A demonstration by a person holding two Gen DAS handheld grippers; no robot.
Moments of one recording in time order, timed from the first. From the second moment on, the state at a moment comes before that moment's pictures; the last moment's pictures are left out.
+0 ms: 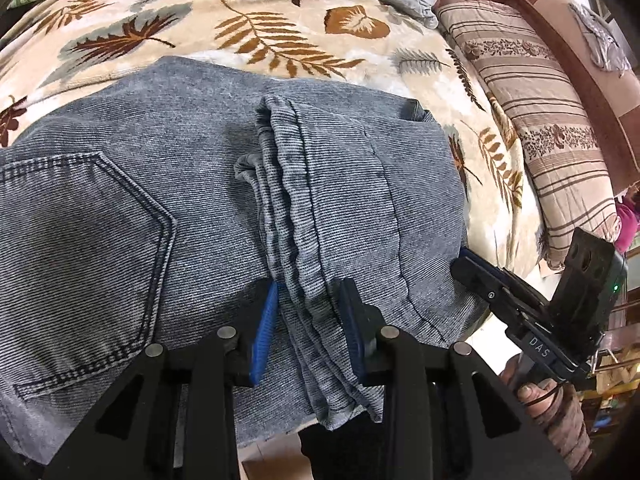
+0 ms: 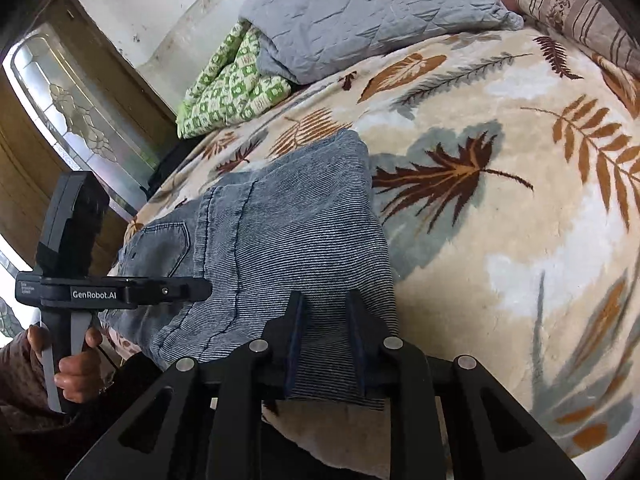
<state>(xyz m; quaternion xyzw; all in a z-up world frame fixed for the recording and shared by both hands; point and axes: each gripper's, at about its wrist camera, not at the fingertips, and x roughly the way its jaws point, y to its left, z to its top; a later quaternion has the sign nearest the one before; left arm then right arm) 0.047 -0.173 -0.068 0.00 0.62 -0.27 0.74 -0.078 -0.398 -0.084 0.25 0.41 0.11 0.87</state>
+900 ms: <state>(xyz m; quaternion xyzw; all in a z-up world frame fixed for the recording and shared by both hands) 0.092 0.144 -0.017 -0.23 0.60 -0.16 0.75 -0.033 -0.138 -0.005 0.03 0.46 0.26 0.85</state>
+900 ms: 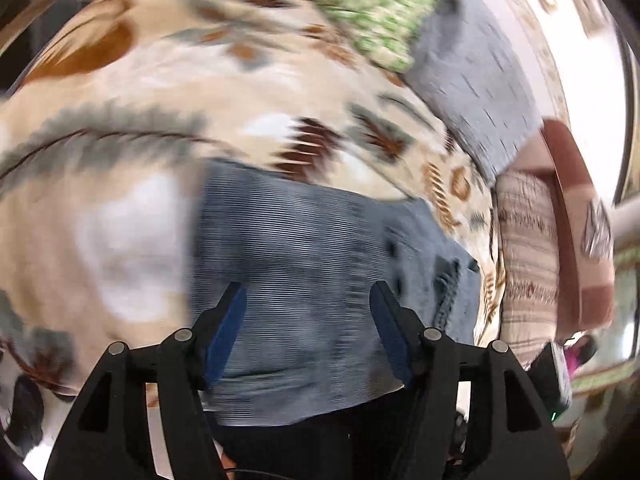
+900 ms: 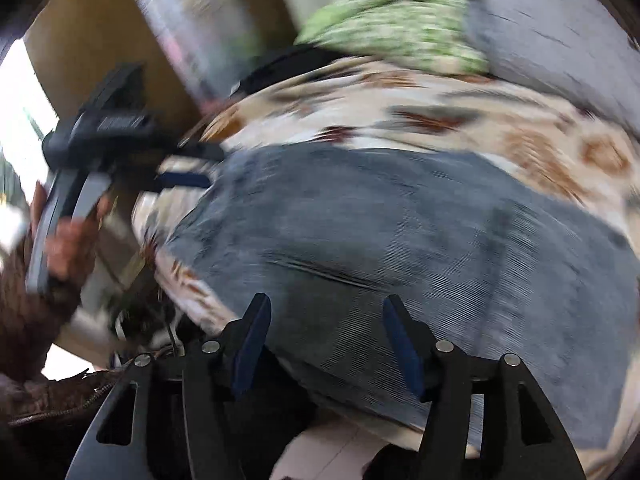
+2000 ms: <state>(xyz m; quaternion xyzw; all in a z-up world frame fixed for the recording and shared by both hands) 0.173 0.148 -0.075 -0.26 0.67 -0.31 0.63 -0.050 0.083 -0.064 -0.39 0.34 0.23 0.82</state>
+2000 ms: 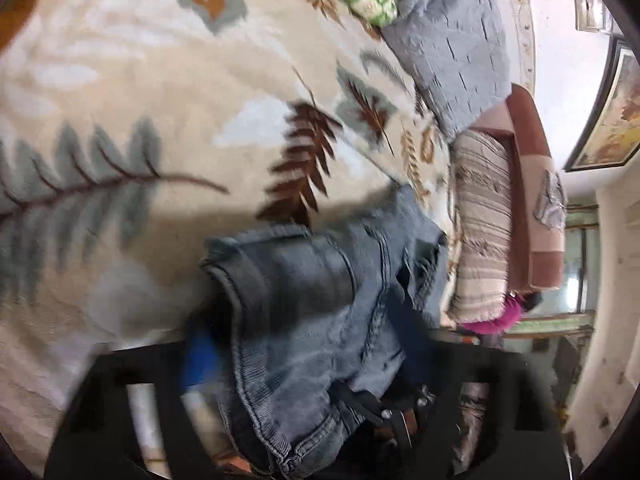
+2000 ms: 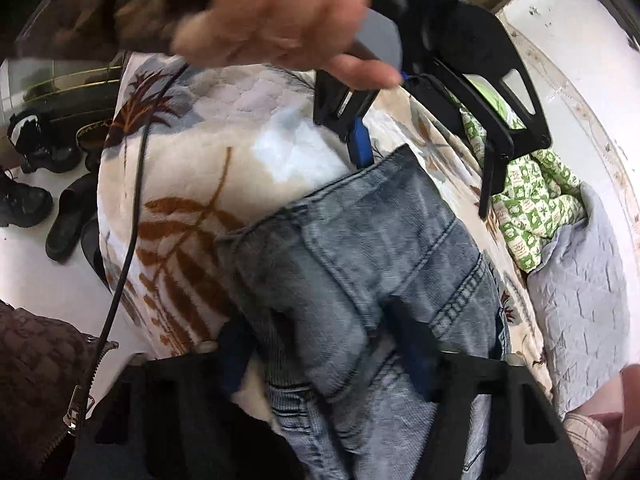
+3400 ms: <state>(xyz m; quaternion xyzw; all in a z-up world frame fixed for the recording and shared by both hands) 0.123 -0.188 0.038 -0.04 0.65 -0.36 0.67 -0.089 -0.200 0.042 -0.06 0.30 0.09 0.95</state>
